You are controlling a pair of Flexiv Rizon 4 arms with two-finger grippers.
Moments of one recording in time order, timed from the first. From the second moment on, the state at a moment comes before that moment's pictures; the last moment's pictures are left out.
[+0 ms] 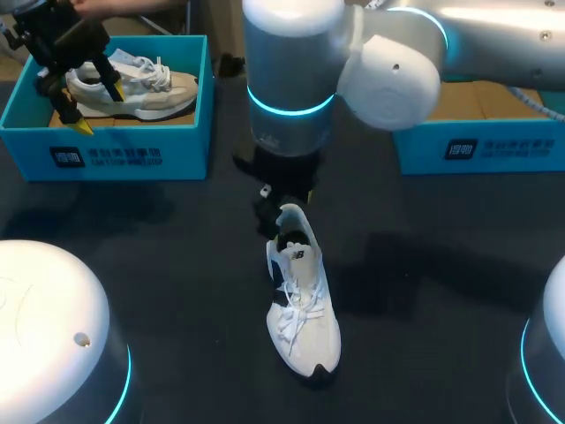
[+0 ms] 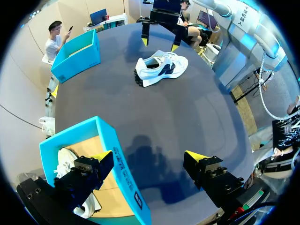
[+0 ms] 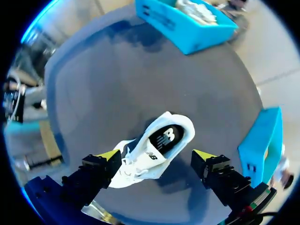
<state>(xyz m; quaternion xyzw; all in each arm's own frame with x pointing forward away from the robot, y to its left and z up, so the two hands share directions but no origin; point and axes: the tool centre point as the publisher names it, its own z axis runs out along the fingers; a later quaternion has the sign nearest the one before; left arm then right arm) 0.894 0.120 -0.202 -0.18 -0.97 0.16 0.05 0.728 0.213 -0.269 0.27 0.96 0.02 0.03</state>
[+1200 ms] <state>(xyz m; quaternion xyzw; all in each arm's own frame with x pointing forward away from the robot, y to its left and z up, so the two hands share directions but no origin) 0.894 0.120 -0.202 -0.18 -0.97 0.16 0.05 0.797 0.214 -0.305 -0.05 1.00 0.02 0.06</state>
